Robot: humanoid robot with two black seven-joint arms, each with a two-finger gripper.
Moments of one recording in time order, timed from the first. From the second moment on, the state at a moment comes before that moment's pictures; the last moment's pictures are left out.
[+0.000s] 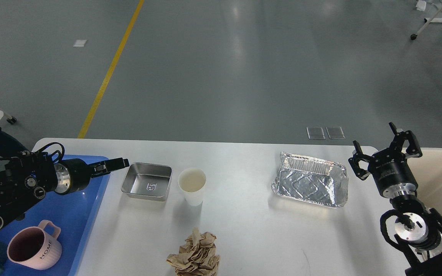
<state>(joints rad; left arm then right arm) -0.70 0.56 -0.40 -0.93 1.30 -0.32 -0.09 0.17 -0.26 1.42 1.12 -0.25 0.21 0.23</state>
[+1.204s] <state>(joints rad) -0.76 0.29 -0.21 -0.55 1.28 -0.29 -0.11 0.17 -0.29 1.43 1.12 -0.24 0.21 0.23</state>
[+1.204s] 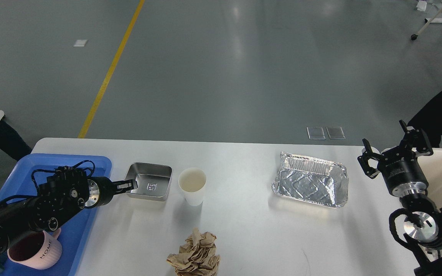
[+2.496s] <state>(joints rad) -0.99 0.92 -0.23 -1.18 1.25 -0.49 -0.11 0.18 -0.26 1.42 1.12 -0.25 0.19 0.23</state>
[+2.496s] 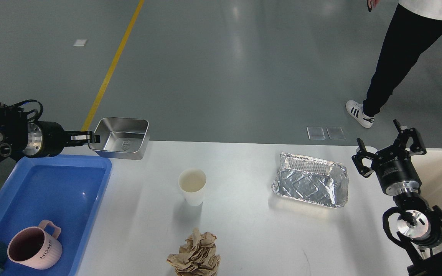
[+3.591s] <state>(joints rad) -0.66 0.91 -0.22 -0.81 1.11 -0.31 -0.15 0.18 -0.23 1.41 1.12 -0.29 0.19 0.23</state>
